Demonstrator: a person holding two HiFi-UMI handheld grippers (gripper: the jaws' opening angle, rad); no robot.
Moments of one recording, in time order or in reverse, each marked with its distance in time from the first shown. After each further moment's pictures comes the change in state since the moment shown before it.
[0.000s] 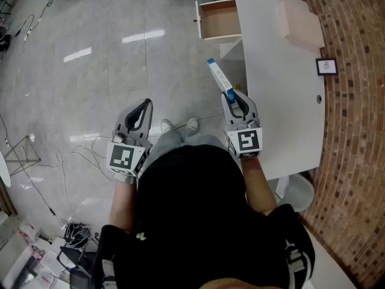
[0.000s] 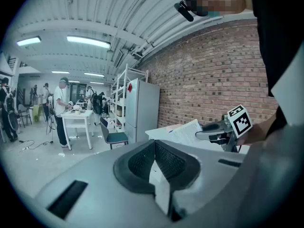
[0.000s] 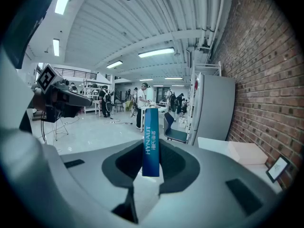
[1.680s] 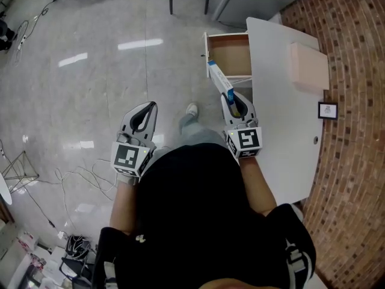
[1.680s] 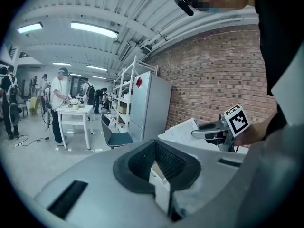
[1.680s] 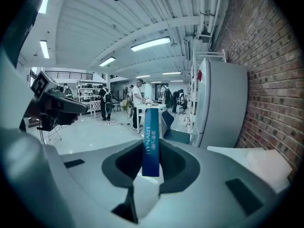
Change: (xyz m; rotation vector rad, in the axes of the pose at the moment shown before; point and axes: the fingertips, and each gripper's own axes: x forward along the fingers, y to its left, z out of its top) left arm 0.166 0.170 0.037 -0.043 0.015 -0.019; right arm 0.232 -0.077 0.048 0.029 0.055 0.000
